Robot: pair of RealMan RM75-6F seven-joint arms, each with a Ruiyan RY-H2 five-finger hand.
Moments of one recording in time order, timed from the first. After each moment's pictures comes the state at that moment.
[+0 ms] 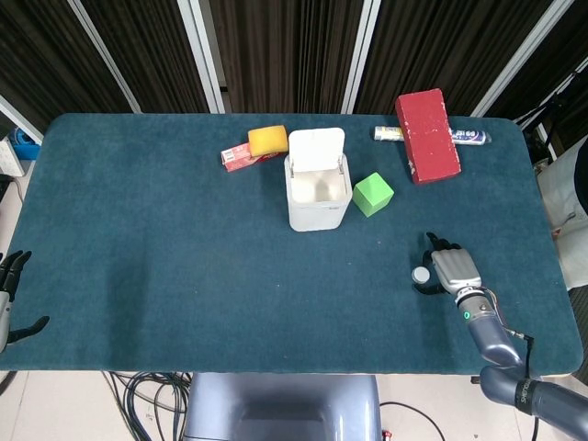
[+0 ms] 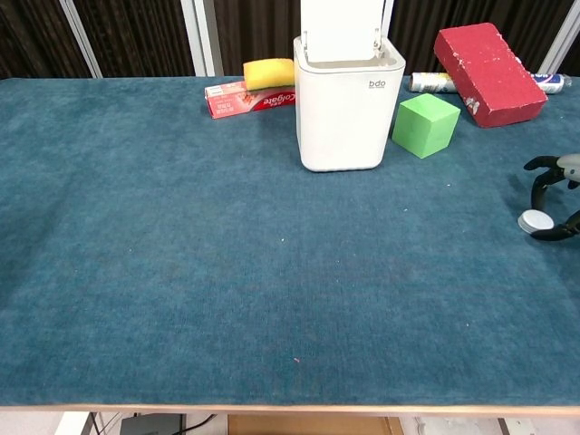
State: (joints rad) left arm -0.07 -1.10 -0.07 -1.65 1.41 1.48 0.14; right arm 0.56 -1.45 0.13 -1.19 -1.10 0.79 -0.24
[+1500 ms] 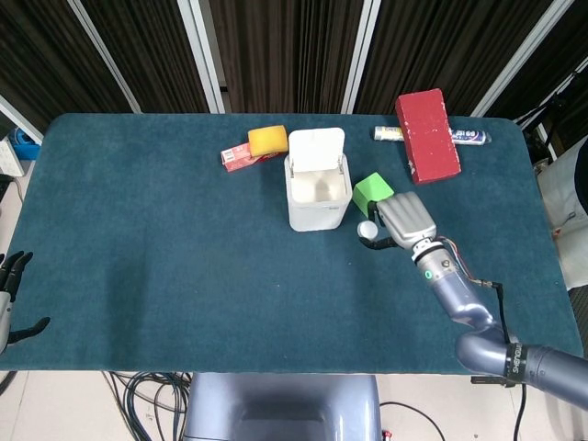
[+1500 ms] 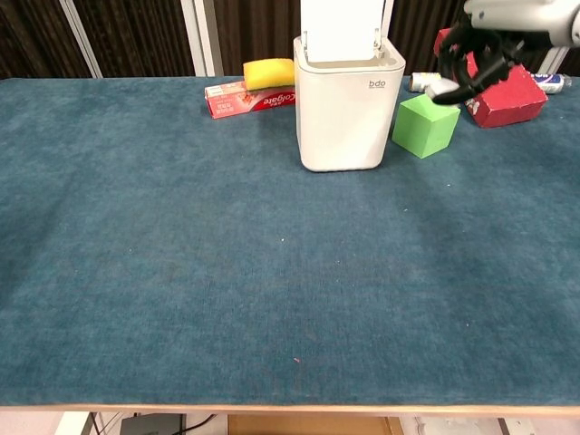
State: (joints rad) left arm -0.07 -1.09 -0.06 -1.66 1.40 1.47 0.13; right arm 0.81 -1.24 0.32 -1.58 -0.96 0.79 -0.41
